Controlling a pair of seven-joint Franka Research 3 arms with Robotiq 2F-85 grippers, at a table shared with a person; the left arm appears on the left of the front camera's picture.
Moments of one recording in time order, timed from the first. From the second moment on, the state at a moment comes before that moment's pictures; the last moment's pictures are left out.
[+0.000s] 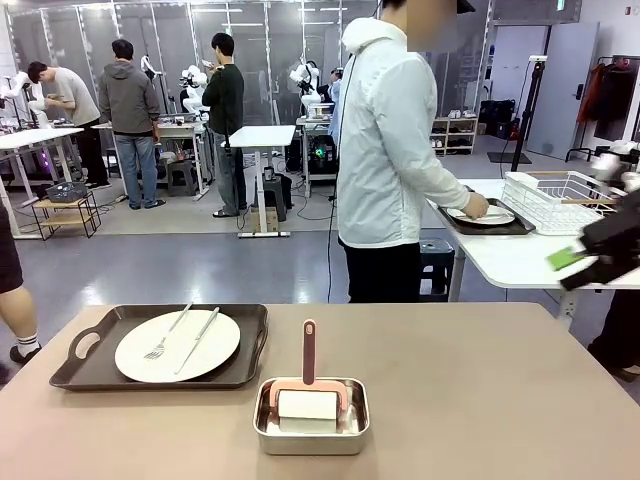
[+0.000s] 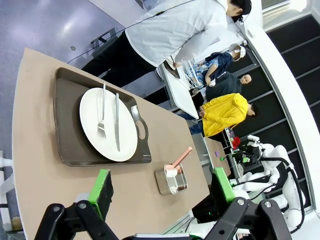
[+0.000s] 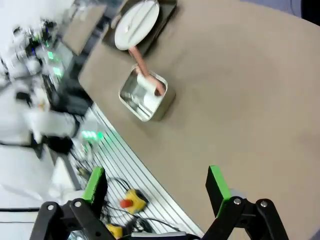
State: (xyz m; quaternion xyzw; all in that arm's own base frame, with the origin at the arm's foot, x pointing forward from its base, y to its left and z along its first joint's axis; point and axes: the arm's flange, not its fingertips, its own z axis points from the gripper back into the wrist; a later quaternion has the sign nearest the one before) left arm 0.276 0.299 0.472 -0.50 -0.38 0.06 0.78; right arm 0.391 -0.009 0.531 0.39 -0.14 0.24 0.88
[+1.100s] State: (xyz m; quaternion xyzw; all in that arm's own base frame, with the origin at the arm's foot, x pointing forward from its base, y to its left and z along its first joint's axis) left arm 0.277 0.300 0.472 -0.50 -0.38 0.07 0.78; right arm 0.425 0.114 0.474 0.28 -0.04 0.36 0.89
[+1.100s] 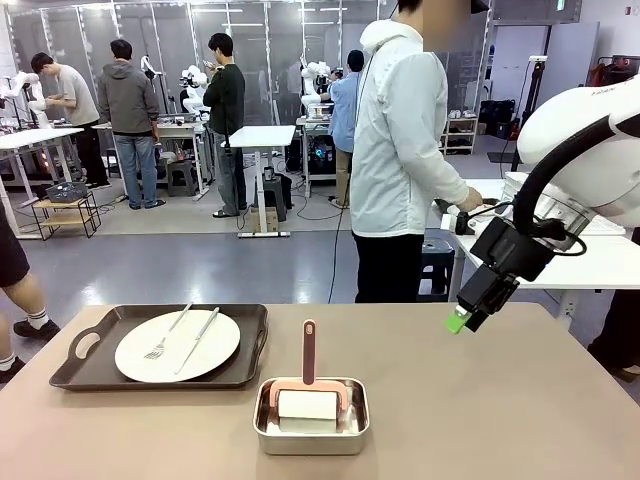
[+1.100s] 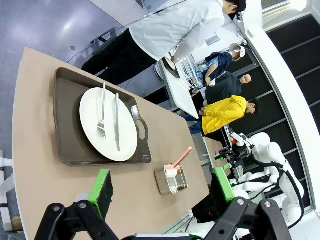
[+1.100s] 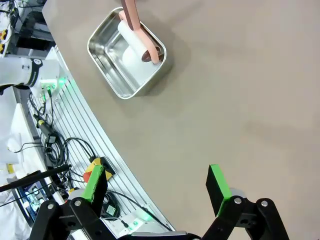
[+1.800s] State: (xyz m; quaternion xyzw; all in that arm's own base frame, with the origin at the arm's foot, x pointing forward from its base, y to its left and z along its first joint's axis) left arm 0.277 0.299 0.472 -0.50 -0.38 0.06 0.78; right arm 0.483 0.217 0.457 0.19 -0.01 0.51 0.84
